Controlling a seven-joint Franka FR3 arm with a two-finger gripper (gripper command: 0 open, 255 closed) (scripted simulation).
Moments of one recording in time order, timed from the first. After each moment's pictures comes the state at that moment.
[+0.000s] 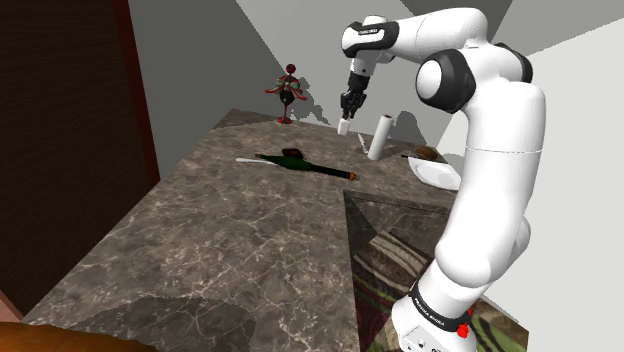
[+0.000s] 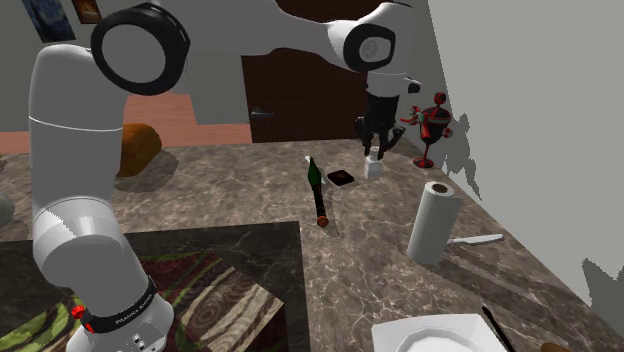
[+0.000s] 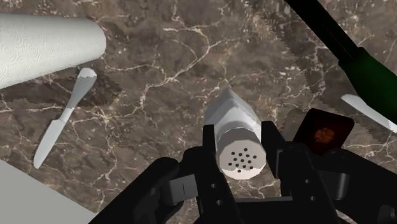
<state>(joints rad) -0.20 0.38 -0.39 -1.42 0.16 1.76 -0.53</state>
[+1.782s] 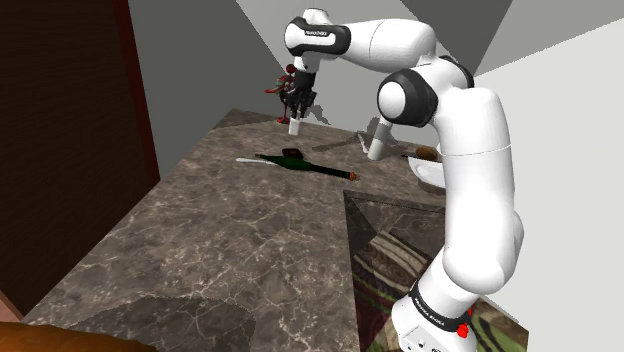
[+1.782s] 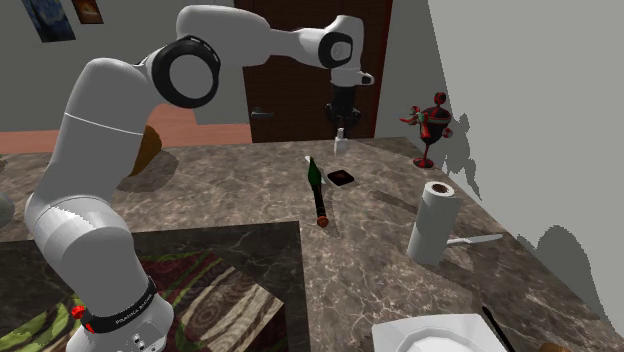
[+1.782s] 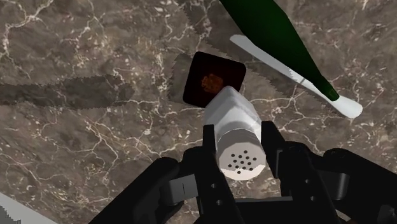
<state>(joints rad) -0.02 0.58 -0.29 -1.15 0.18 1.70 -0.23</state>
